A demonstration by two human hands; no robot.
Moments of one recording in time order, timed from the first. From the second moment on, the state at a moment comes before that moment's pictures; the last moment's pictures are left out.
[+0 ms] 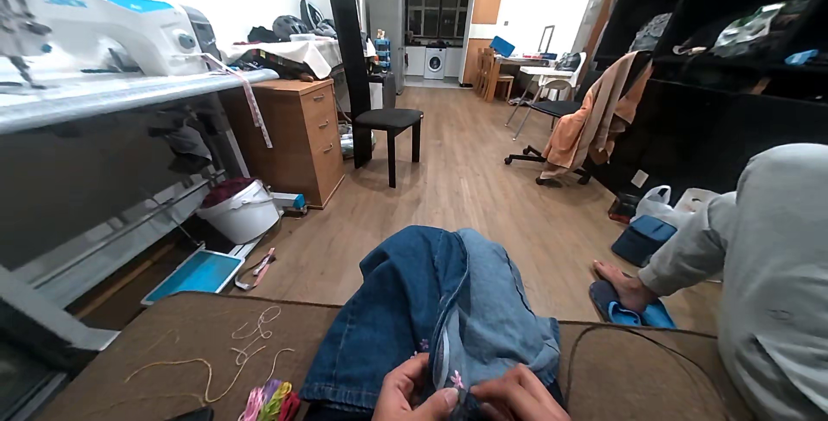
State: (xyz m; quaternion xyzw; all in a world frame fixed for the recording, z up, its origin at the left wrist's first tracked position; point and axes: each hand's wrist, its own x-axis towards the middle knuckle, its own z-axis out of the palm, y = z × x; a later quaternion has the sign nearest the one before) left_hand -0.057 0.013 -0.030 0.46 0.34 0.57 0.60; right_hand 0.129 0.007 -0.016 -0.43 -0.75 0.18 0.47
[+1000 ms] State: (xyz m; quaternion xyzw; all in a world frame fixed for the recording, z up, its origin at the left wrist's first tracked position) left_hand -0.057 0.013 -0.028 0.46 0.36 0.56 0.58; right_hand 0.122 0.004 -0.017 -0.43 -0.76 0.17 0.46
